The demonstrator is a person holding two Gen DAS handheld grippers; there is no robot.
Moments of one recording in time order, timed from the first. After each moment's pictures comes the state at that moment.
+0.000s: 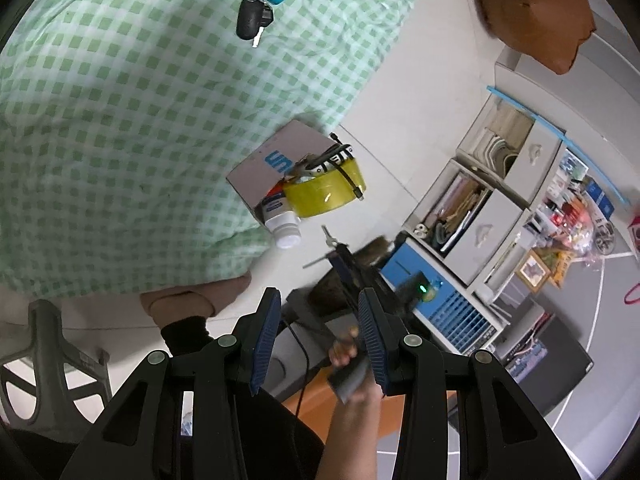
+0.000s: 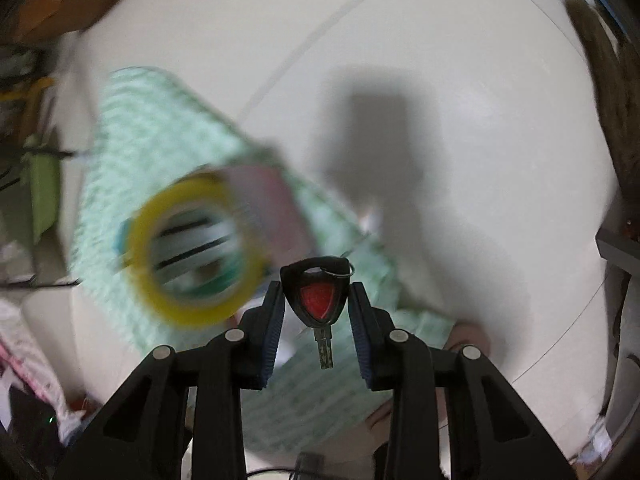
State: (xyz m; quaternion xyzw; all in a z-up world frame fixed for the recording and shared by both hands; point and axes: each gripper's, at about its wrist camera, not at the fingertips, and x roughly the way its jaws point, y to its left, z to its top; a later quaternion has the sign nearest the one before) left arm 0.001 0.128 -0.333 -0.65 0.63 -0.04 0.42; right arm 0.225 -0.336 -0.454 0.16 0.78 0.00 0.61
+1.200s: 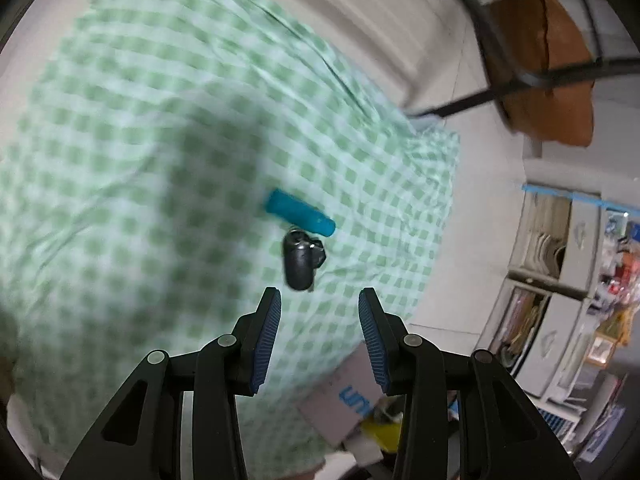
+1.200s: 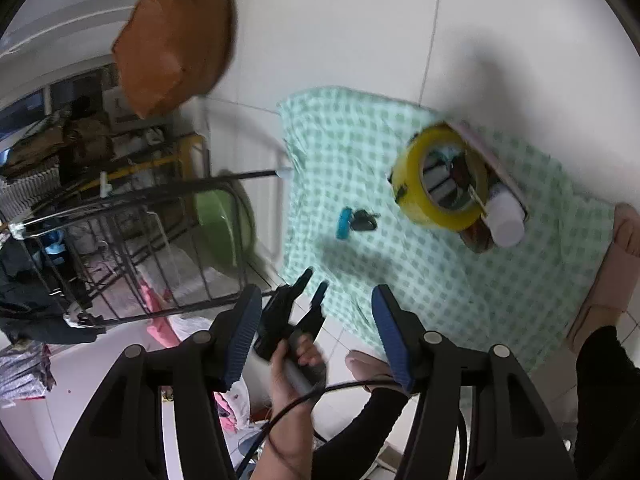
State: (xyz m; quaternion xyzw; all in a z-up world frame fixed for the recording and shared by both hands) left arm 0.078 0.208 -0.432 -0.53 0.57 0.11 0.61; right arm 0.202 -0.296 -0.344 0.48 0.67 0.09 0.56
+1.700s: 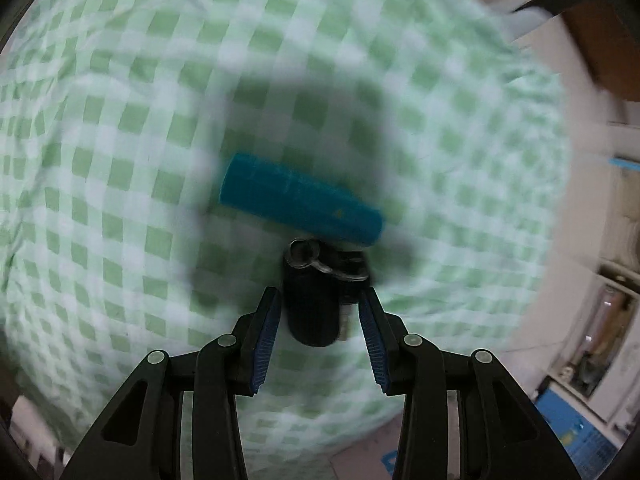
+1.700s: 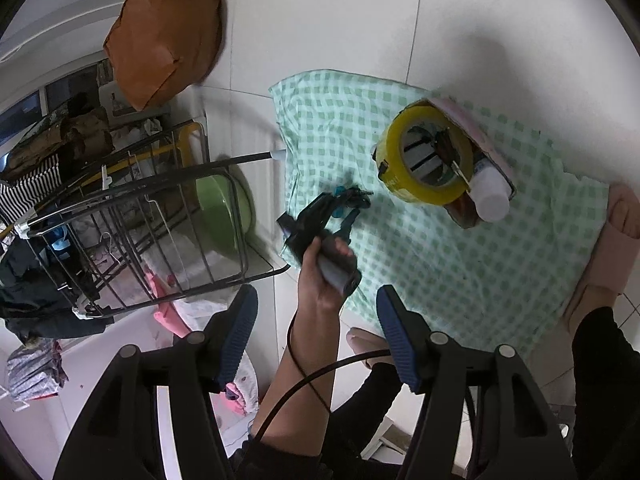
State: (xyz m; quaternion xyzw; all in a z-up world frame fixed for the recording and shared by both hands) left arm 0.155 0.149 -0.530 -0.43 0.67 0.19 0.57; right arm 0.185 -0.313 -0.352 0.49 0.69 0.10 0.52
